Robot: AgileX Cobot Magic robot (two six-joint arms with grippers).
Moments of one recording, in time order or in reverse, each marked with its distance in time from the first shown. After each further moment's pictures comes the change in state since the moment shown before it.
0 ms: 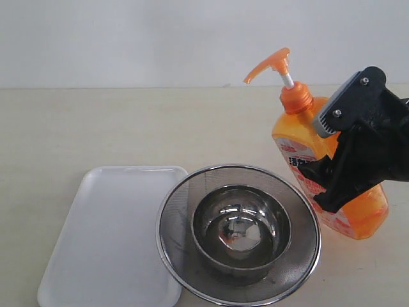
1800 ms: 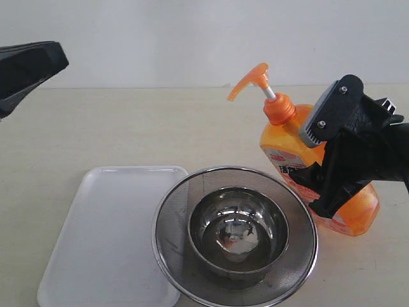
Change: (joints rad) left arm 0.000 1.029 -0.448 1.019 -1.197 -1.113; right arm -0.002 0.080 -0.032 -0.100 0.060 -0.007
